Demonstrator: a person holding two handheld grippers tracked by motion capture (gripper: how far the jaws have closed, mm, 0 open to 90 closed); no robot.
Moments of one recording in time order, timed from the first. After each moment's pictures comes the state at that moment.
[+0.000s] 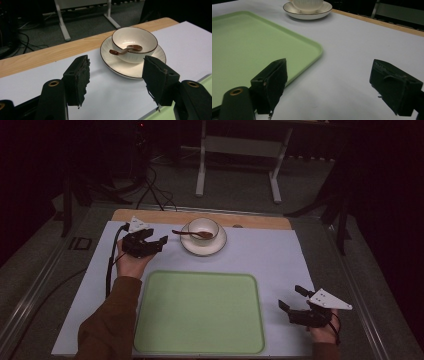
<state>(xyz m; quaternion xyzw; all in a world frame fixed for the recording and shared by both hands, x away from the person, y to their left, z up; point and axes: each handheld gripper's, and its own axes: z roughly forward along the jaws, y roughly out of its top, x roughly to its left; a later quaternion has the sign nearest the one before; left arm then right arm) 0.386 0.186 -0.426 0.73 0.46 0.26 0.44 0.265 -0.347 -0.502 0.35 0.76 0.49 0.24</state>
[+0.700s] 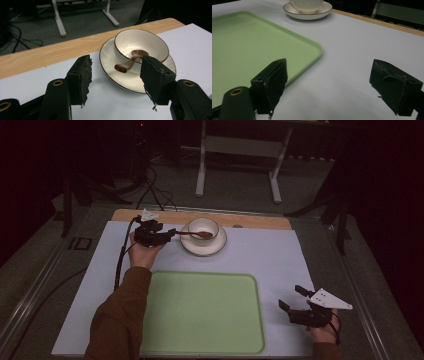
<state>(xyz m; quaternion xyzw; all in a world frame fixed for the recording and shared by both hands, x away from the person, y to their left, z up) 0.436 0.171 -0.442 0.72 0.49 0.22 0.44 0.266 -0.348 -0.502 0.35 0.76 0.49 0.24</state>
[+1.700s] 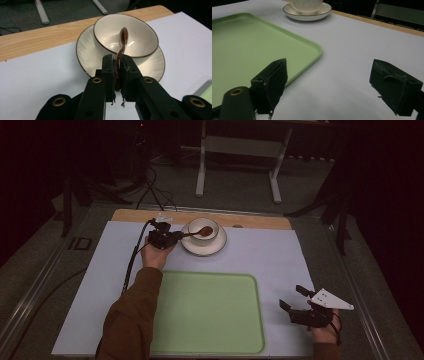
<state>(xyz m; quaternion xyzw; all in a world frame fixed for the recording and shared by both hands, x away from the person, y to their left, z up) 0.449 0.140 -0.461 0.75 0.47 0.17 0.43 0.265 -0.350 -0.501 0.36 0.76 0.49 0.24</state>
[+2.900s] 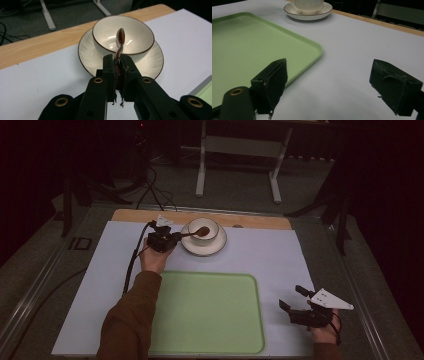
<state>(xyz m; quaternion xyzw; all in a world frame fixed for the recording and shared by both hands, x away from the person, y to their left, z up) 0.430 0.141 -0.449 0.75 0.46 0.21 0.43 0.265 -0.349 -0.501 0.35 0.76 0.49 0.24</state>
